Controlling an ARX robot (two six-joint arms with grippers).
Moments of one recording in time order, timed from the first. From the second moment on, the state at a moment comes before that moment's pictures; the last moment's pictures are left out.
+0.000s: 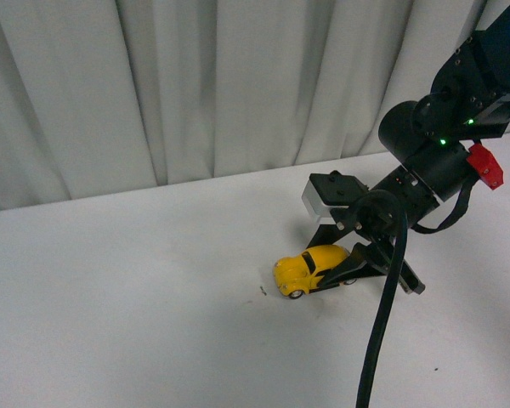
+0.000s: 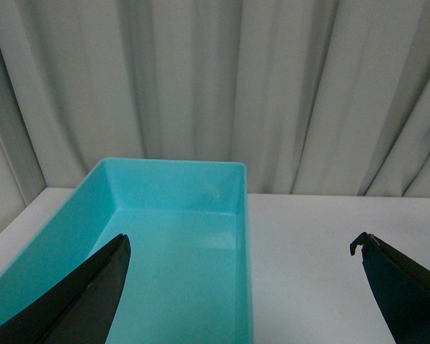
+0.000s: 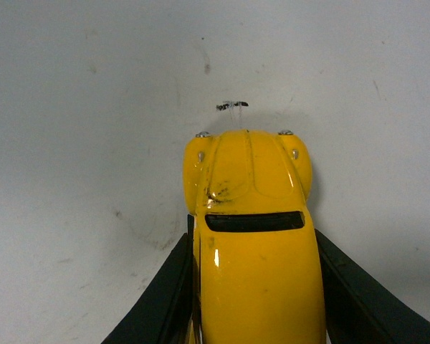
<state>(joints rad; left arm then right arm) 0.00 0.01 0.01 0.00 0.00 0.00 -0.15 2.31 1.35 -0.60 -0.73 -1.67</state>
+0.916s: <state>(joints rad) 0.00 0.01 0.01 0.00 0.00 0.00 -0.48 2.16 0.97 -0.50 -0.74 -1.76</state>
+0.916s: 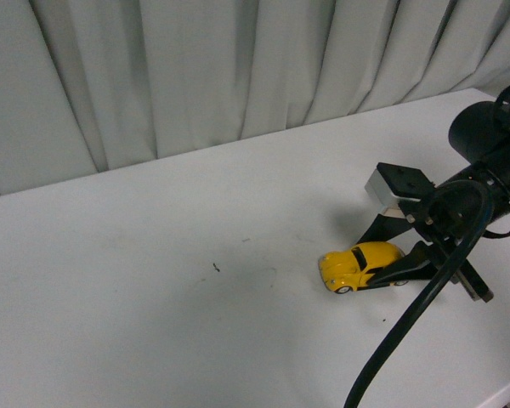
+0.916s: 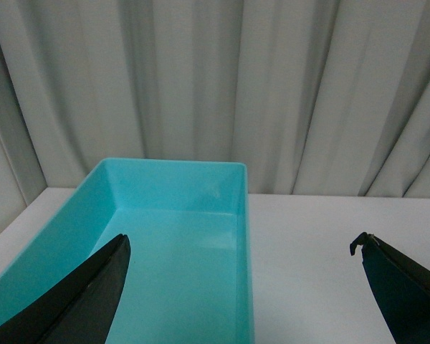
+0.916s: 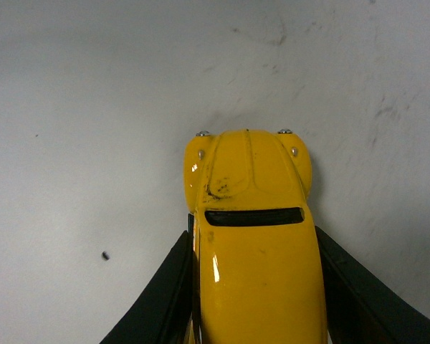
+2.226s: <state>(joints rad) 0.00 0.01 0.01 0.00 0.00 0.00 -0.53 2.13 0.91 -0.49 -0.68 -1.79</state>
